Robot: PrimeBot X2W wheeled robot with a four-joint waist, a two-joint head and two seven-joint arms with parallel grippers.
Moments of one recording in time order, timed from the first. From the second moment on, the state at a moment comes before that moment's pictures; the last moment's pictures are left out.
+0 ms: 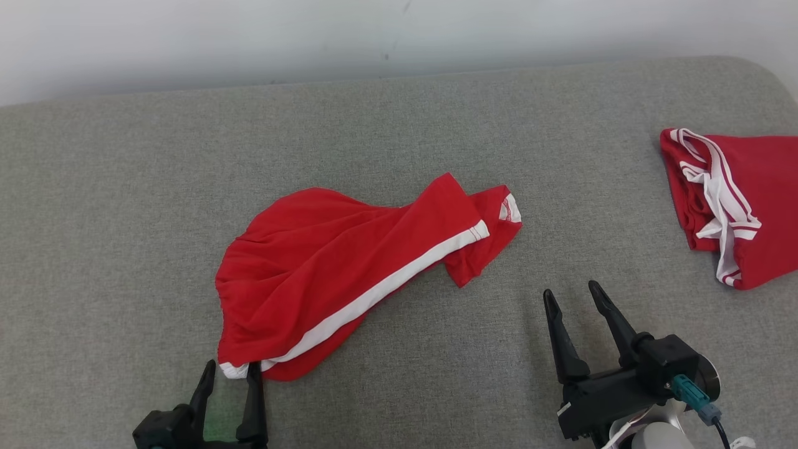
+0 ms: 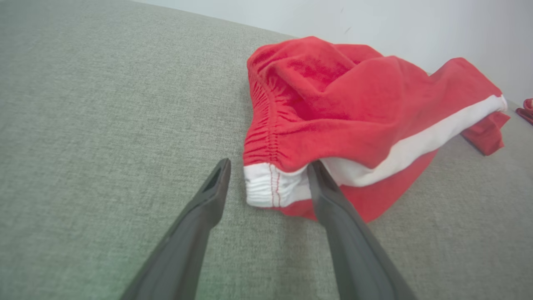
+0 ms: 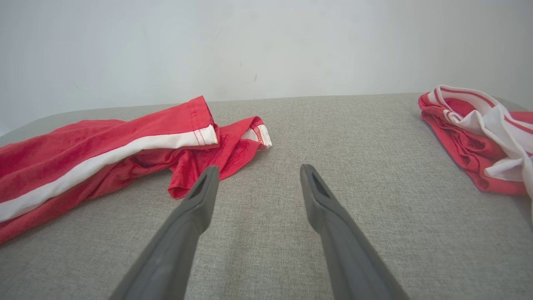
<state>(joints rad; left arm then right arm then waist) -0.10 0.05 -0.07 0.38 -0.31 -0.08 -0.26 -0.17 -0.13 0.11 0.31 0.16 0.13 -0.26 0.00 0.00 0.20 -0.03</state>
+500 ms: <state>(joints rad) -0.10 0.05 -0.08 0.41 -0.35 -0.10 -0.26 -0.21 -0.14 0.14 0.30 0.17 0.13 -0.26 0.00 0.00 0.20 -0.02</state>
